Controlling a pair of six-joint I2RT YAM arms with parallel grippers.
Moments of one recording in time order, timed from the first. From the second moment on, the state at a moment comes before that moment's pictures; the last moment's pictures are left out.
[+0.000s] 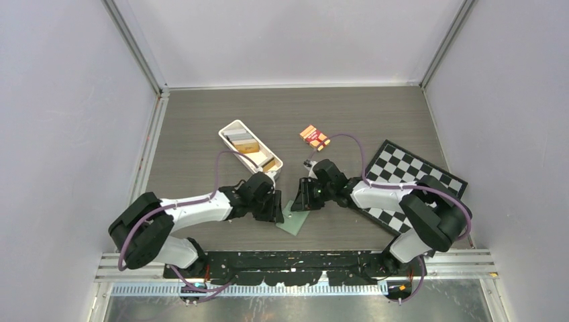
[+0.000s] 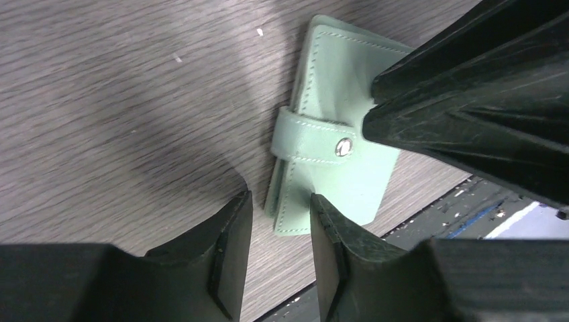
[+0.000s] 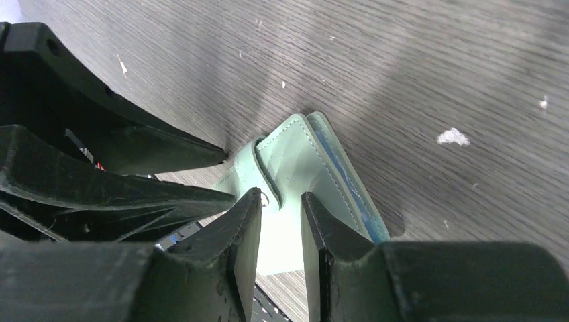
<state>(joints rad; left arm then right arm) -0.86 1.36 0.60 -0.19 0.14 -0.71 0.76 1.52 0.63 0.06 -0.37 0.73</state>
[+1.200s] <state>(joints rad) -0.86 1.48 0.67 -0.22 0.21 -0.65 0.76 1.61 0.64 0.15 -0.52 0.67</state>
